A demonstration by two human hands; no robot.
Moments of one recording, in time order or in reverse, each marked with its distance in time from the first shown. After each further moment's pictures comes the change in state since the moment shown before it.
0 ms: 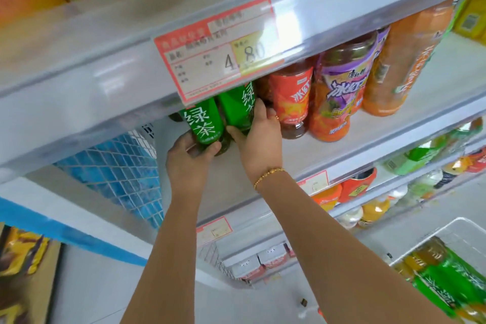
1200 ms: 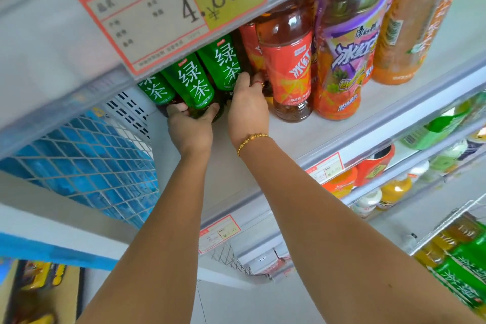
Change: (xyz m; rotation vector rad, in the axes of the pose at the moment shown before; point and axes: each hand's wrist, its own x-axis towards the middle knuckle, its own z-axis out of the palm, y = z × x) left_hand 0.059 0.002 0.038 0.103 0.182 0.035; right_hand 0.031 -0.010 0.019 -0.176 -0.016 0.019
